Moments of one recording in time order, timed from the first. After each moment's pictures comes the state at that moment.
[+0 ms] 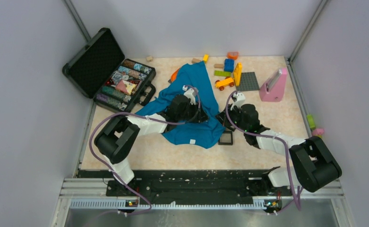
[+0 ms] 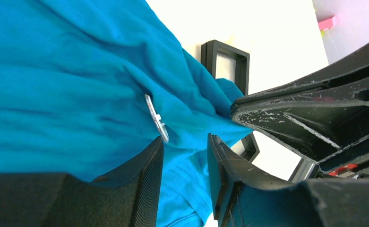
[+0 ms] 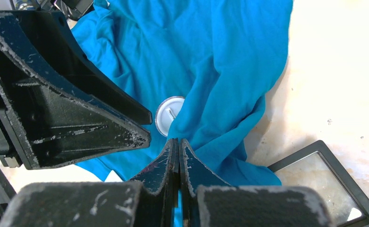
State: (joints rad) left arm -0.69 1.74 0.92 0.35 0.29 -0.61; right arm 0.45 1.33 0.46 0.51 -0.22 0.40
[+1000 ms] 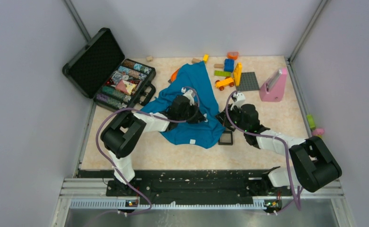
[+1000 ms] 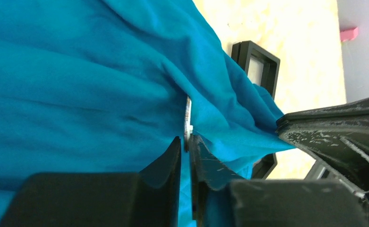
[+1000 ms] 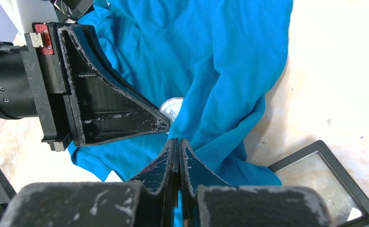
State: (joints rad) left arm -0.67 1.84 0.93 0.37 0.27 -0.68; right arm 0.45 1.33 0.46 0.51 -0.22 0.40
